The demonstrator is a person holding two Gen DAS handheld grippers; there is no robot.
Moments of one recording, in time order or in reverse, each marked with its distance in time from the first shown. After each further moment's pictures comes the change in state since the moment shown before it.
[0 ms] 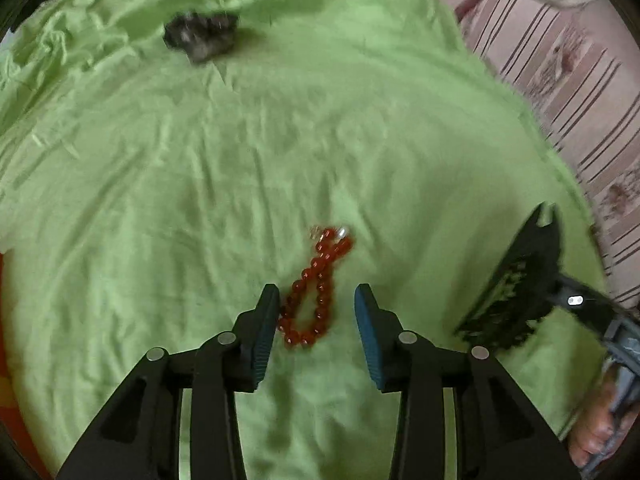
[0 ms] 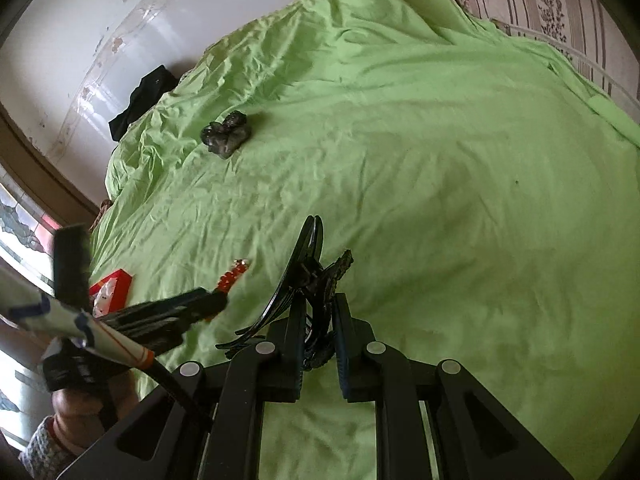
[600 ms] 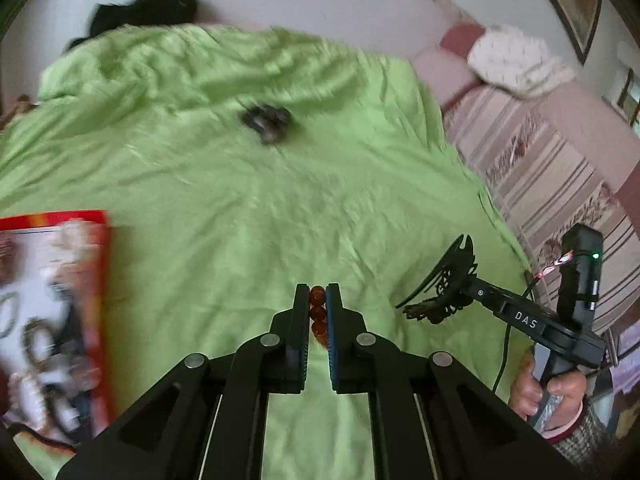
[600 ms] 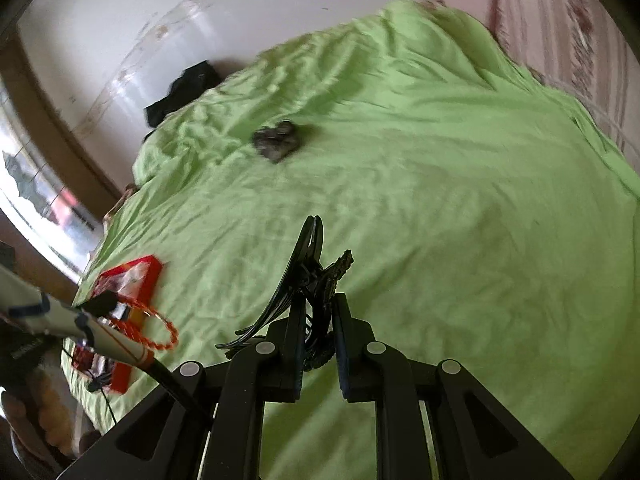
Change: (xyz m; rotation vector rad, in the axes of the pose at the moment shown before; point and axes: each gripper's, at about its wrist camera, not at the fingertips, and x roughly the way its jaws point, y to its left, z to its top) left arm -0.196 0.043 -0.062 -0.139 -0.290 -0.036; right arm -0.037 0.063 -0.007 -0.140 -0.045 0.036
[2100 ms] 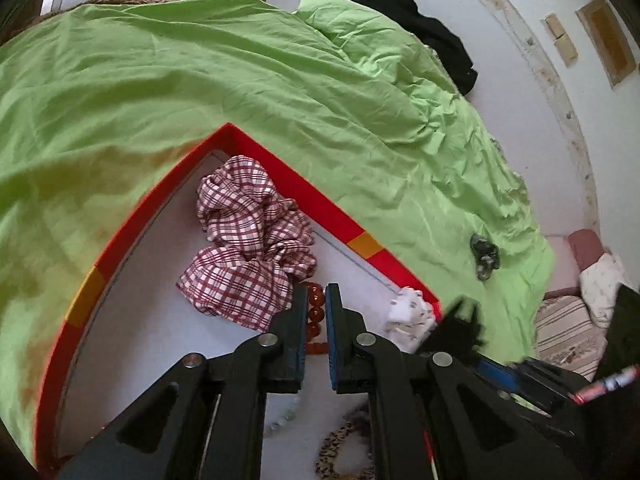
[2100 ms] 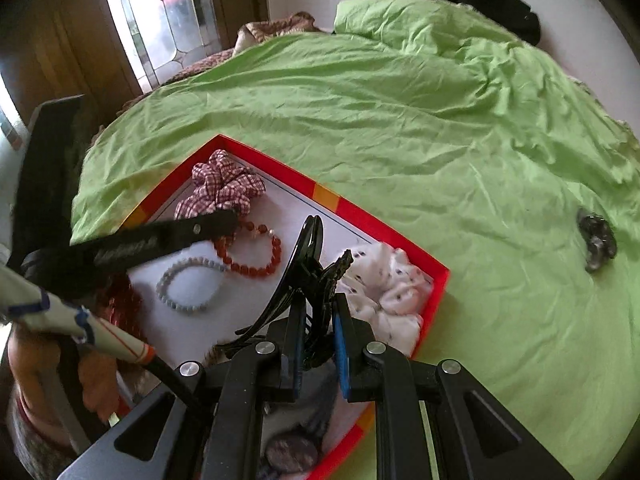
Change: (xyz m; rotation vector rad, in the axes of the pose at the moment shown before) left arm -0.022 0.363 -0.017 -0.658 -0.133 0.064; right arm 0.225 0.402 -0.015 -0.712 0.360 0.071
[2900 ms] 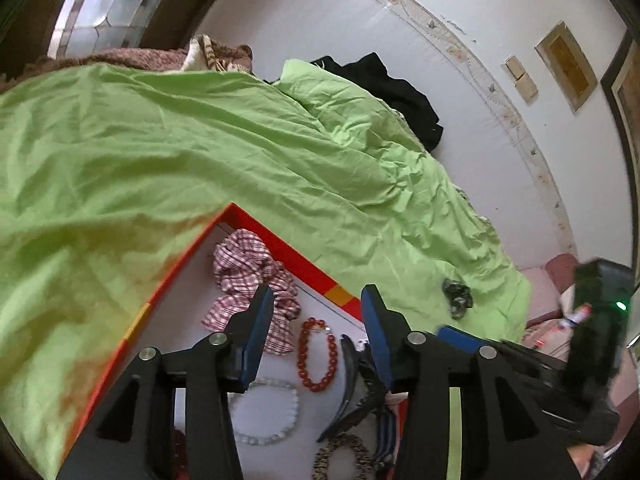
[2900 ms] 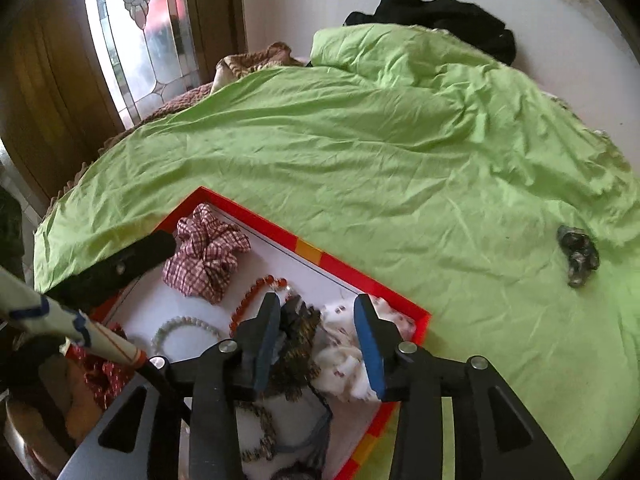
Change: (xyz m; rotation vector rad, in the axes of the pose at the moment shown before) left arm -0.053 -0.003 -0.003 0.053 -0.227 -0.039; right arm -0.017 0.001 0.018 0.045 -0.112 -0.081
